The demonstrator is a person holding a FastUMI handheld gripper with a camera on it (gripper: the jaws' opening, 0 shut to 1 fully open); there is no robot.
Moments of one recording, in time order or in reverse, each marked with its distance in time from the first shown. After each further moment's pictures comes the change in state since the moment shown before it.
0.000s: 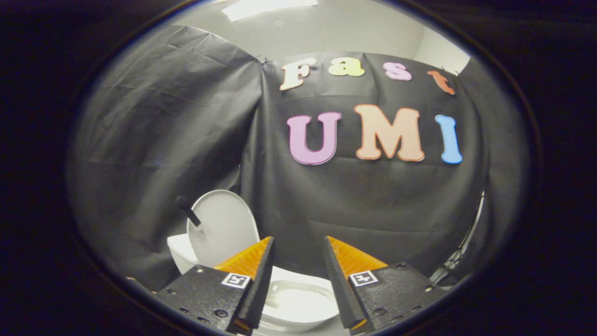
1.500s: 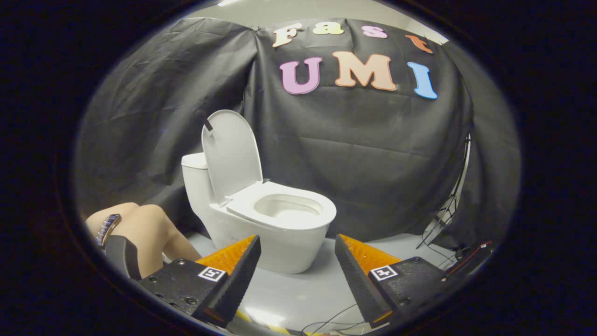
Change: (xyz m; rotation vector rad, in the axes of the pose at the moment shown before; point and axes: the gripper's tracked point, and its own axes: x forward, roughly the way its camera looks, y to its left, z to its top) arm -0.154 -0.049 -0.247 0.046 0.391 0.055
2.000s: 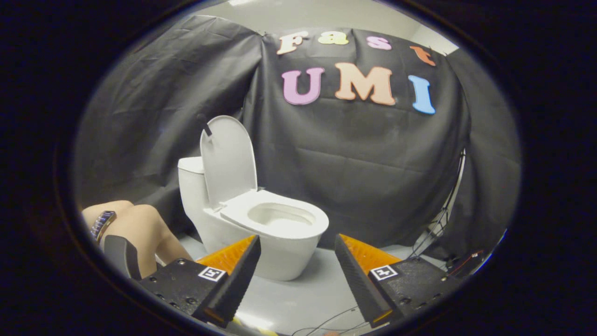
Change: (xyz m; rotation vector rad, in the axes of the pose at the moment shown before) arm -0.008 0.000 0.024 -0.086 -0.122 -0.032
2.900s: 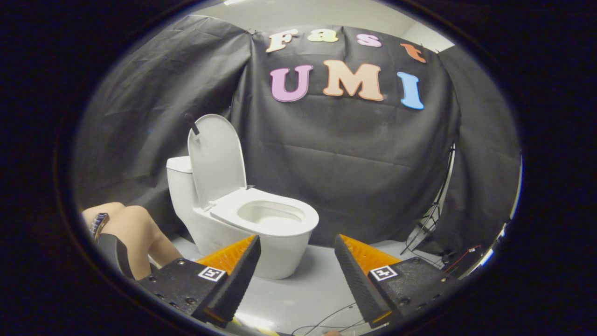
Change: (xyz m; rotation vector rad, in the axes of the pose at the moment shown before) arm 0.002 -0.017 -0.020 0.087 0.055 -0.081
